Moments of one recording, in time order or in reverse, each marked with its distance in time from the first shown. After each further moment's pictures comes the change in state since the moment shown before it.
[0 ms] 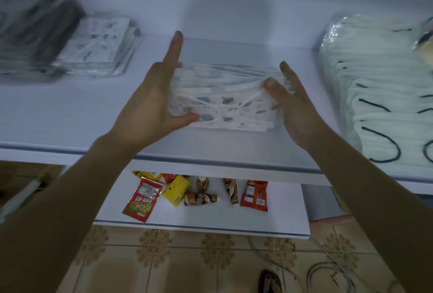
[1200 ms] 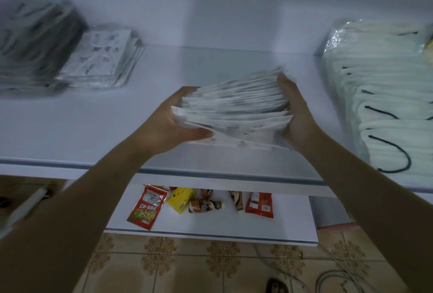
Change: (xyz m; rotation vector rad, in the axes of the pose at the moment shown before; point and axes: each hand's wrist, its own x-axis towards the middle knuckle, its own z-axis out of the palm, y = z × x) left_hand 0.014 -0.002 0.016 -0.518 -0.226 -0.258; right_hand 0.027 0.012 0.003 0.484 0.044 0.122
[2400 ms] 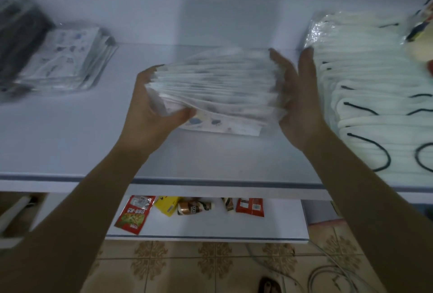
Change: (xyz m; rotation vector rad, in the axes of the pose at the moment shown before) left_hand 0.017 0.003 0.036 -0.098 0.378 0.092; right_hand -0.008 -0.033 -0.023 -0.228 -0.033 -0.128
